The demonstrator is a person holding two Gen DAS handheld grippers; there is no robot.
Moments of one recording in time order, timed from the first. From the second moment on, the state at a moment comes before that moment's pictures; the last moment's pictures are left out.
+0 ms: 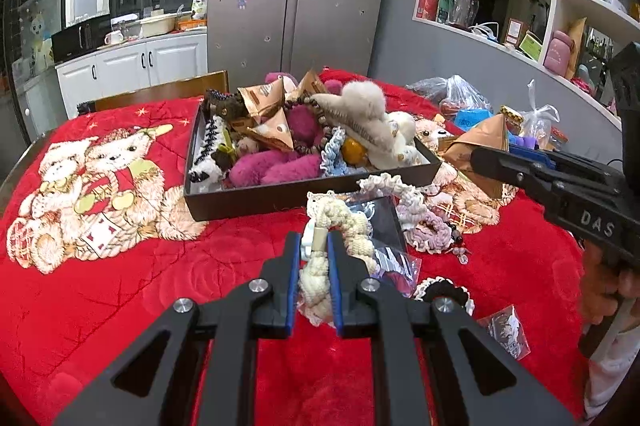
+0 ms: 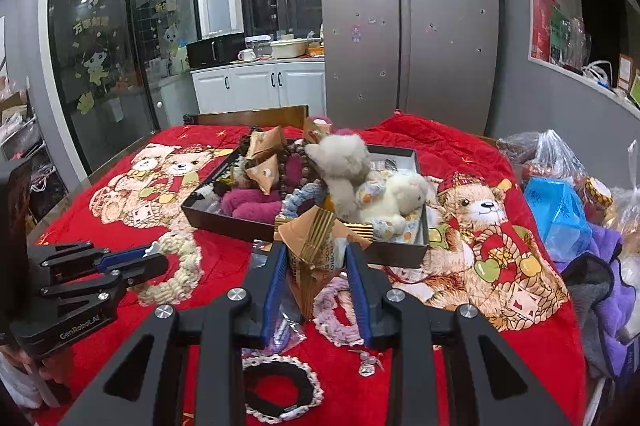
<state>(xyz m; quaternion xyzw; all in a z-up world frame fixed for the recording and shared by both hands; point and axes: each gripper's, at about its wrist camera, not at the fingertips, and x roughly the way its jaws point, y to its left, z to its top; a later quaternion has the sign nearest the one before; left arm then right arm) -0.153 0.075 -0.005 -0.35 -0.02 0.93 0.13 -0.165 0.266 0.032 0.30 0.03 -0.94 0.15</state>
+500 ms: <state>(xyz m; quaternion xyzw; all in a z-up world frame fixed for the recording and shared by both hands) -0.149 0.076 0.017 -0.34 -0.01 0.93 0.12 -0.154 0.236 0.039 0.31 0.05 -0.93 0.19</state>
